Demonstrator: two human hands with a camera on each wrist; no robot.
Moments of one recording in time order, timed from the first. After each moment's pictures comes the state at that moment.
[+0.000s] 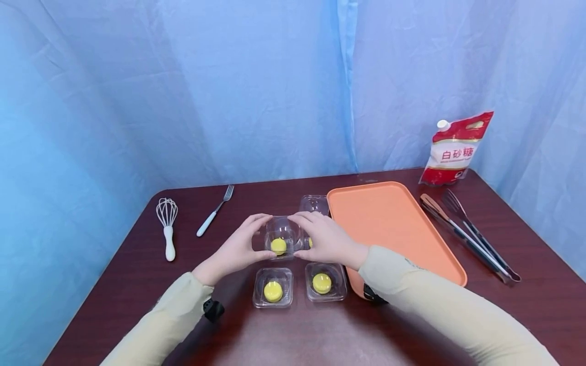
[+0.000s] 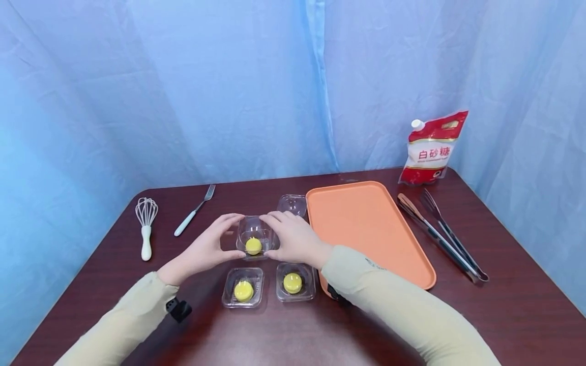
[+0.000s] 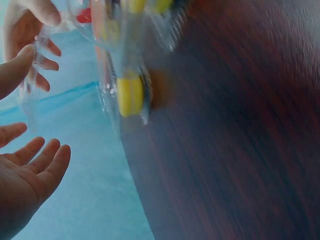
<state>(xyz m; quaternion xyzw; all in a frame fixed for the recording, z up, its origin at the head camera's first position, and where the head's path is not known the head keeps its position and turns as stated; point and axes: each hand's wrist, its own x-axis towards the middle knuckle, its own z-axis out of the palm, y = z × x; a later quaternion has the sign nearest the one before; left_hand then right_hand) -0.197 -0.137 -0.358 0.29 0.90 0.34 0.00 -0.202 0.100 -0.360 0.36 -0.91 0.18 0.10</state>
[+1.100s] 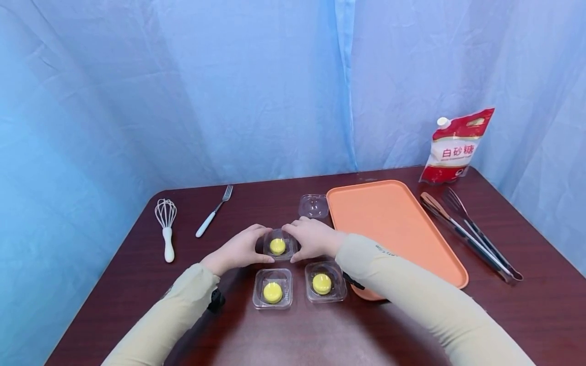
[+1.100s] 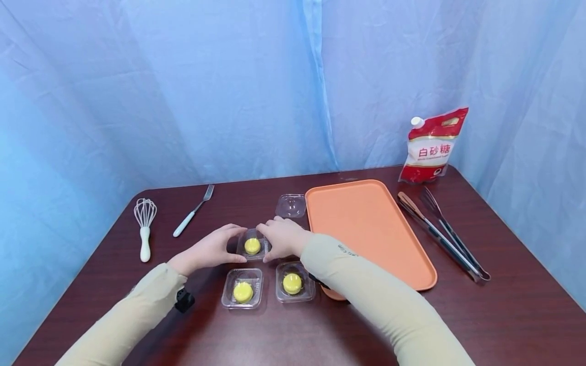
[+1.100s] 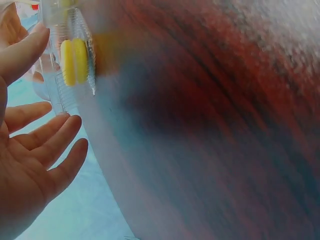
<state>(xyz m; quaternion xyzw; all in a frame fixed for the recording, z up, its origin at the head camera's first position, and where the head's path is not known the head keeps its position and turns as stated) -0.221 -0.137 -0.381 0.27 0.94 0.21 0.09 -0.231 0.076 -0.369 0.34 -0.93 0.06 -0.09</state>
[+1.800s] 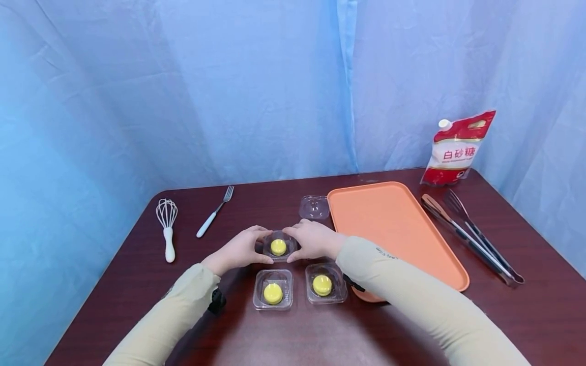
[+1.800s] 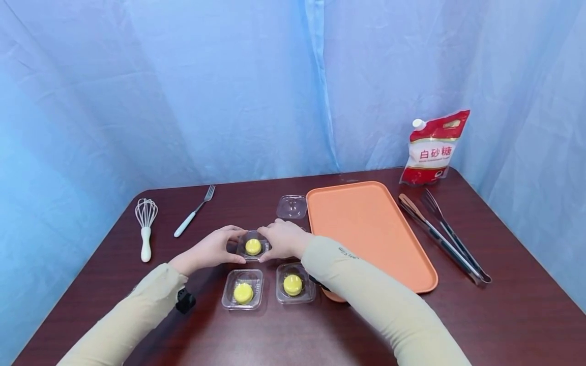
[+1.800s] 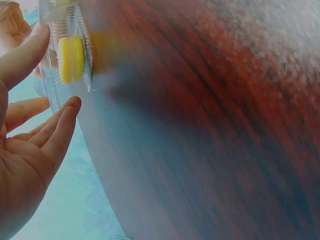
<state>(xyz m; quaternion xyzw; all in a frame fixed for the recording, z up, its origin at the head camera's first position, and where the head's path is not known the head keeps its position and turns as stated) -0.221 -0.136 -0.381 0.23 0.94 0.25 0.11 -0.233 0.073 -0.377 0.32 -0.94 0.08 -0.10</state>
